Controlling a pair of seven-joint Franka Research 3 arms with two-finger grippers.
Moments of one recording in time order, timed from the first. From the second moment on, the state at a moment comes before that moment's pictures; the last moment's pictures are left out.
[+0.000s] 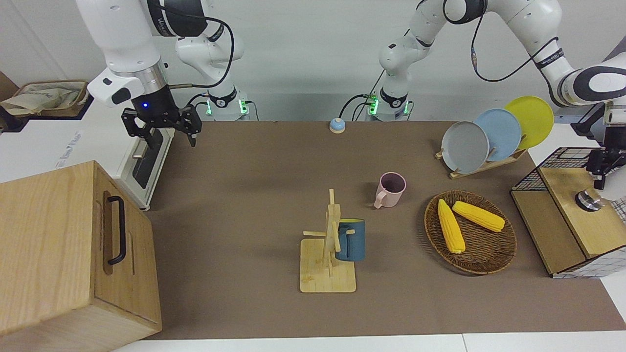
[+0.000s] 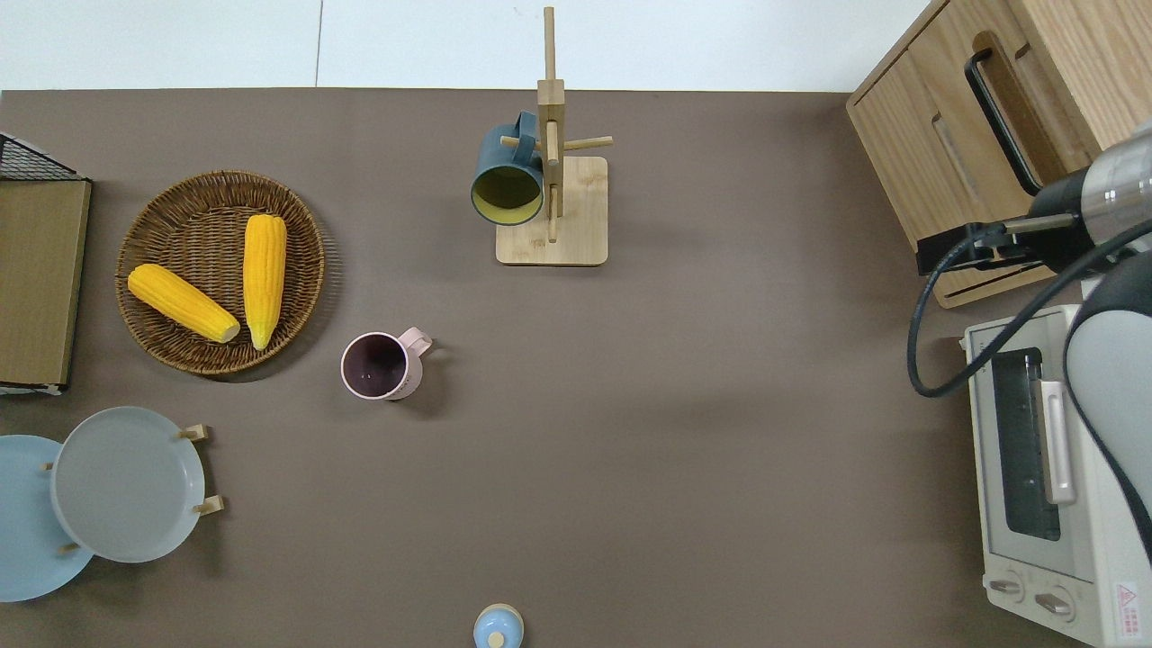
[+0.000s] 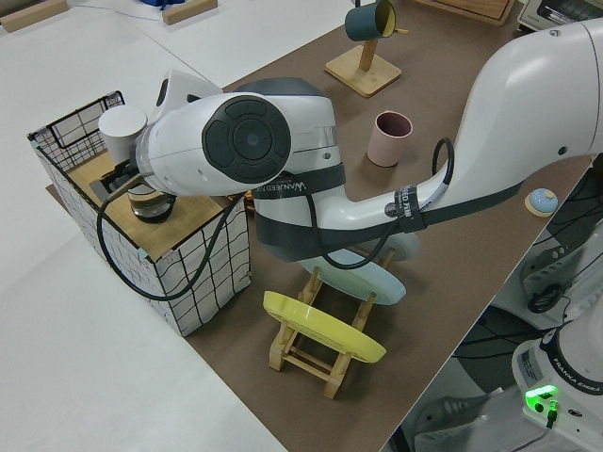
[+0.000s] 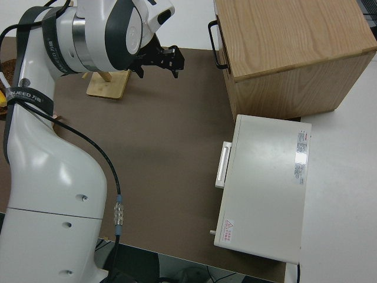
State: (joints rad) left arm 0.51 0.33 0.07 -1.63 -0.86 2.48 1.20; right arm 0.14 0.13 -0.09 -1.41 0.00 1.62 0.00
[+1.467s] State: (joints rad) left arm 0.48 0.09 0.07 -1.57 -0.20 1.96 0.59; right arm 0.14 0.13 -0.09 -1.41 0.00 1.62 0.00
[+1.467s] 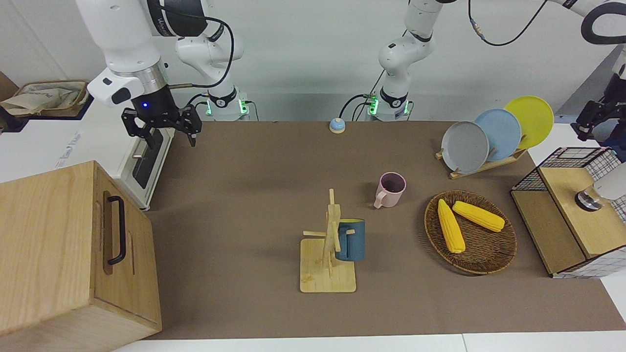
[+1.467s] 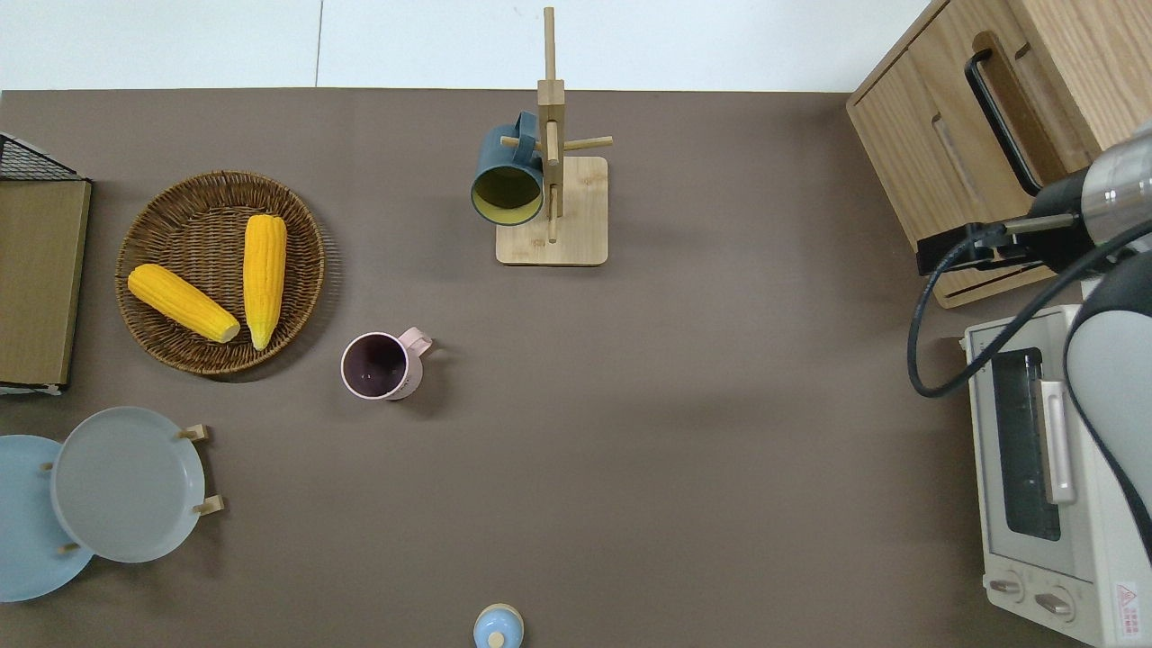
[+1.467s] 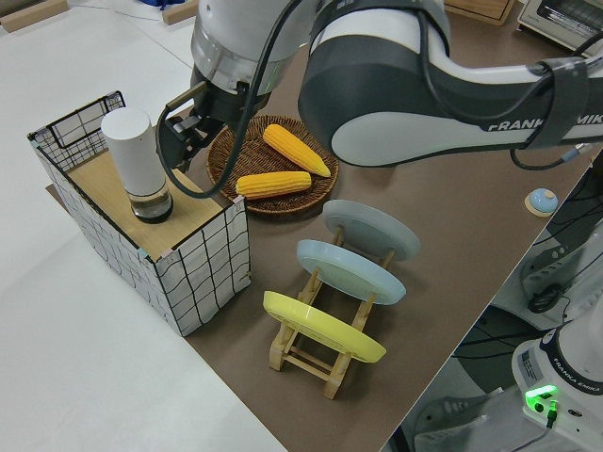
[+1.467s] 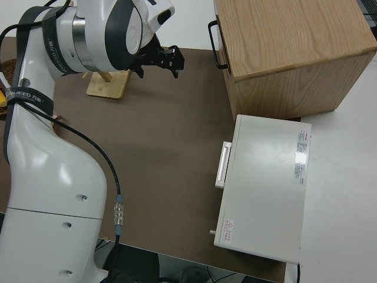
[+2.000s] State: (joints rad) left arm 0.27 -0.07 0.06 -1.58 -0.03 1.69 0.41; right arm 0.14 0.13 -0.09 -1.41 0.00 1.62 0.00
